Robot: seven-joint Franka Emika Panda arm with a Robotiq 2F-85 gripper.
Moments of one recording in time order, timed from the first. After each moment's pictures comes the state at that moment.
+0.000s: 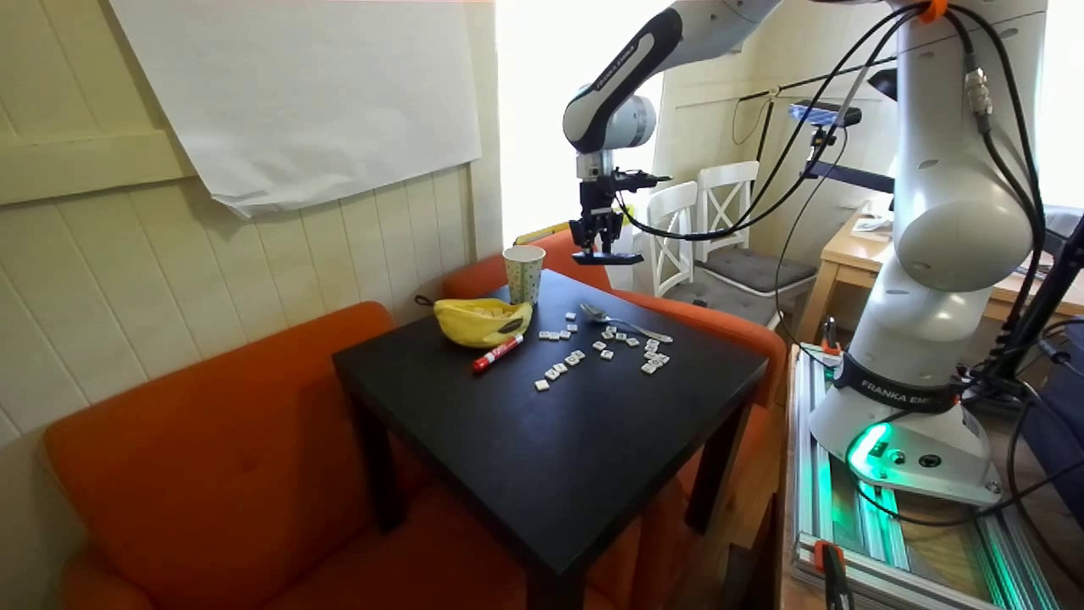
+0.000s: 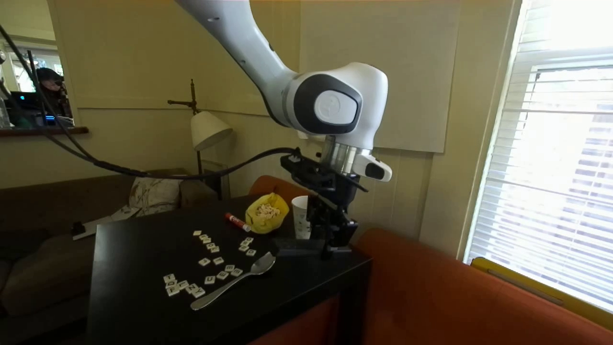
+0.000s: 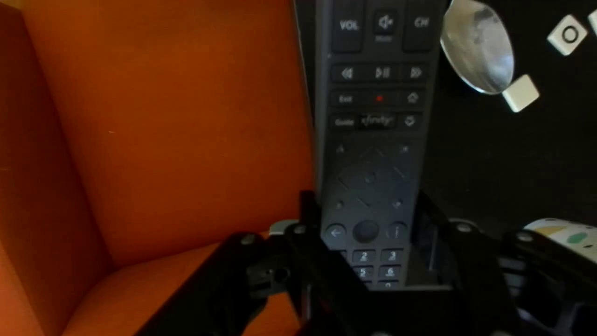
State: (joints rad) arm -0.24 0.32 -0.19 -2.02 0.13 2.16 -0.04
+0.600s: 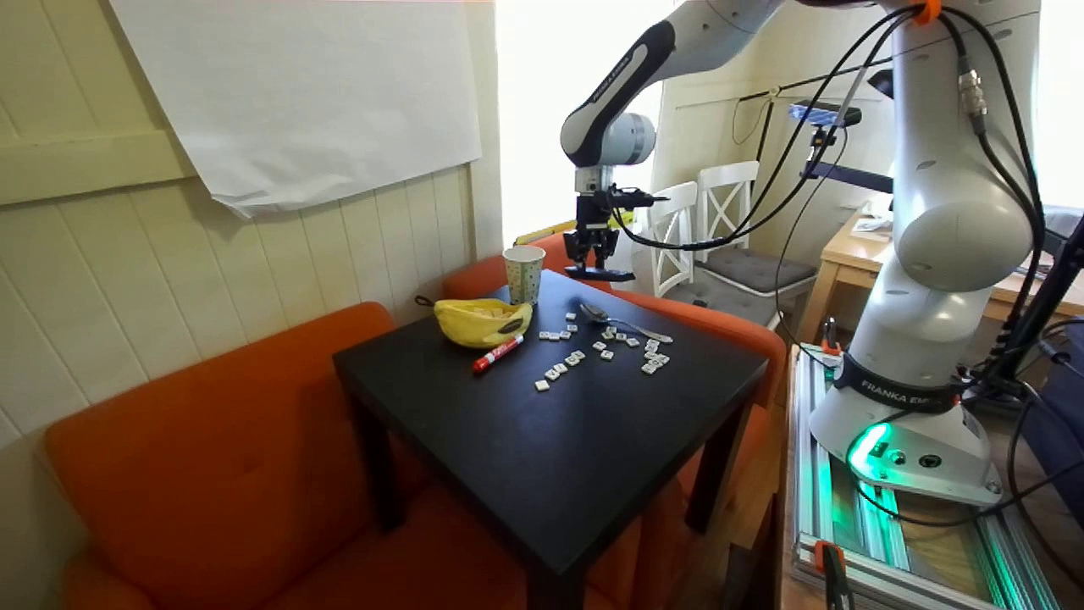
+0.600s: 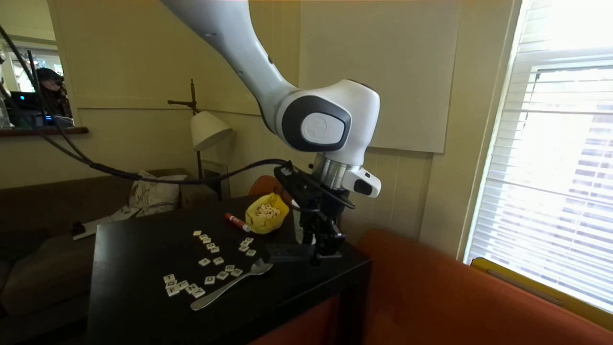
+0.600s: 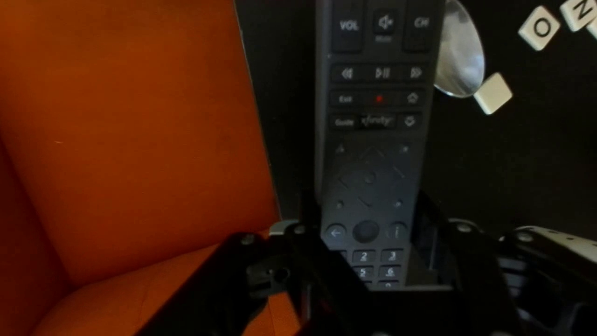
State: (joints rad) arm -0.24 0.34 -0.16 -2.07 0.24 2.25 -0.07
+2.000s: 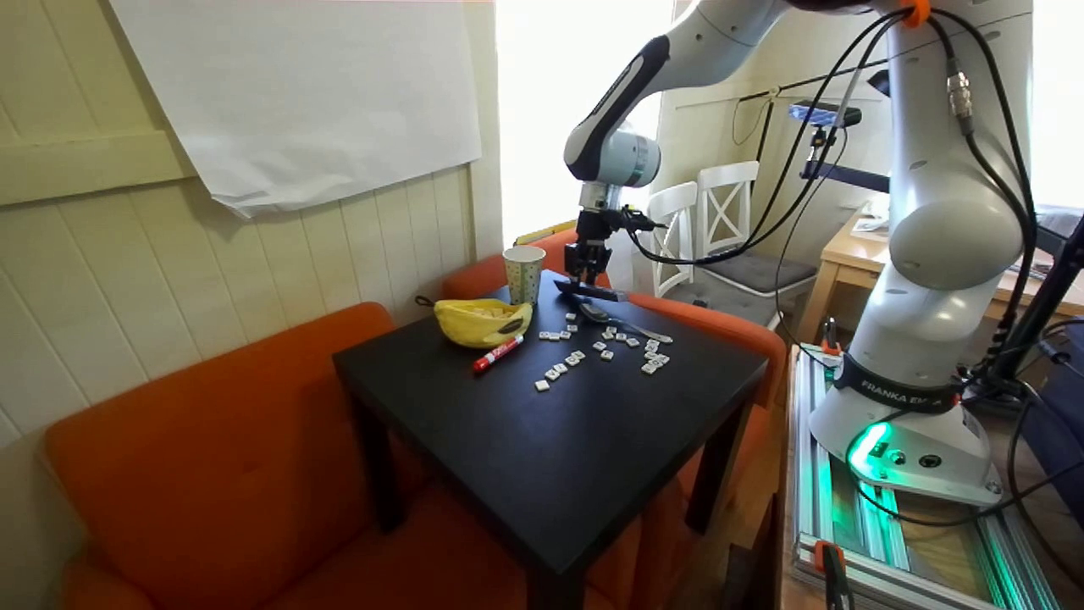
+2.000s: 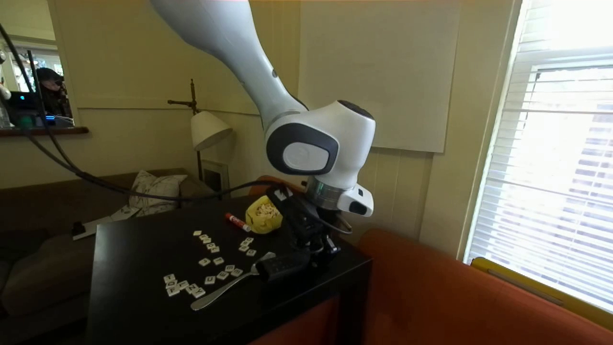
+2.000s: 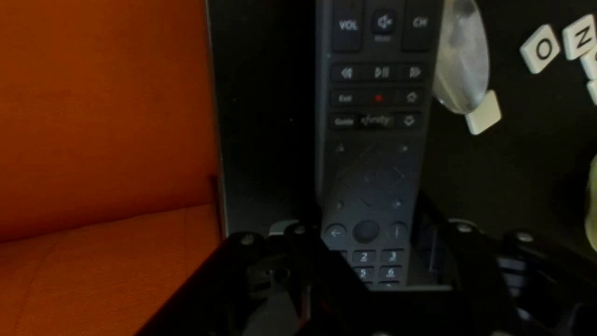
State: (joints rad) arm -0.32 0.36 -0.07 -2.14 0.44 2.39 -0.42
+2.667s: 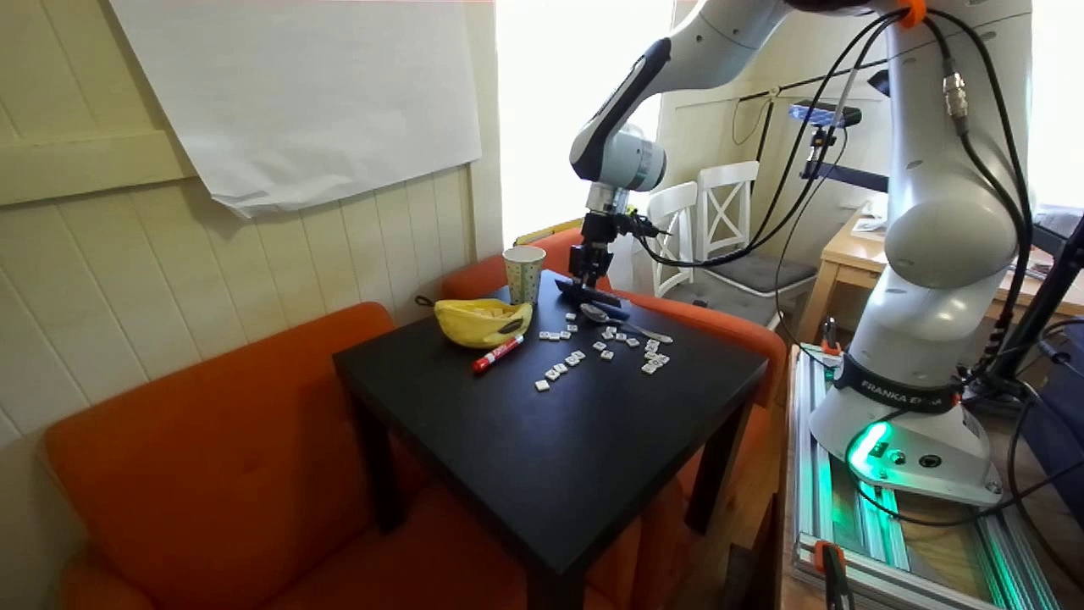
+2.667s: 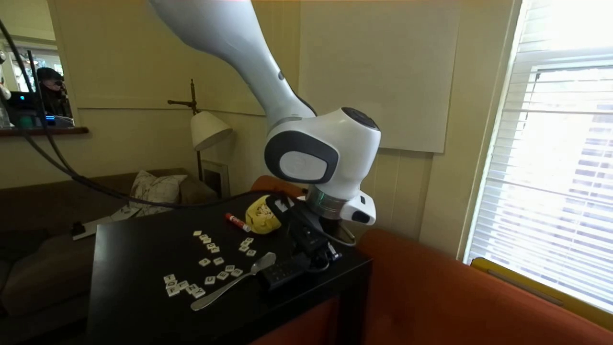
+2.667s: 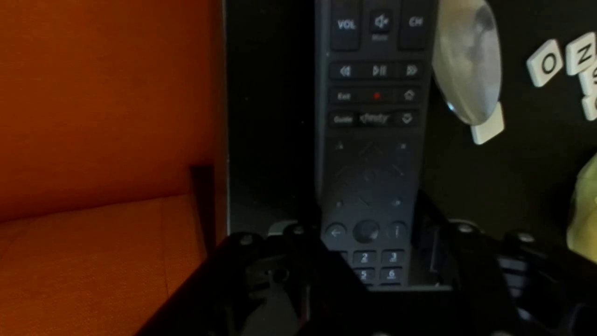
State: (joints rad) arm -0.36 0.36 -0.05 -2.16 0.54 2.40 -0.59
